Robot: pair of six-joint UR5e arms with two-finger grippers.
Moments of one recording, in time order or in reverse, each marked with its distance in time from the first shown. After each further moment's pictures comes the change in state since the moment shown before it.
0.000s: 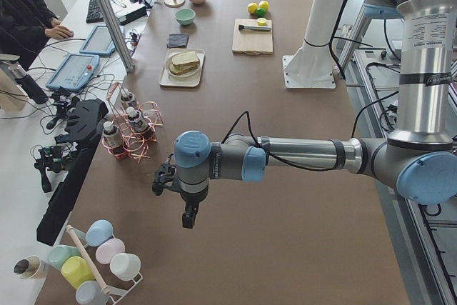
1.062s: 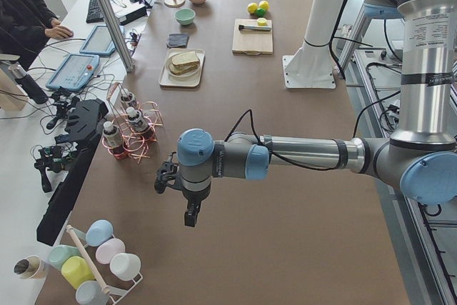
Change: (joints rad) left arm -0.005 0.013 -0.024 0.009 -0.005 0.000; right arm 0.001 -0.005 -0.002 -0.001 -0.002 -0.003
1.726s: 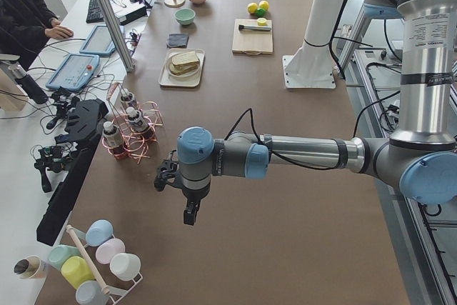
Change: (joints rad) left arm 0.002 0.000 -0.006 -0.003 -0.001 0.006; right arm 0.012 -0.027 -0.040 -0.003 -0.025 -0.067
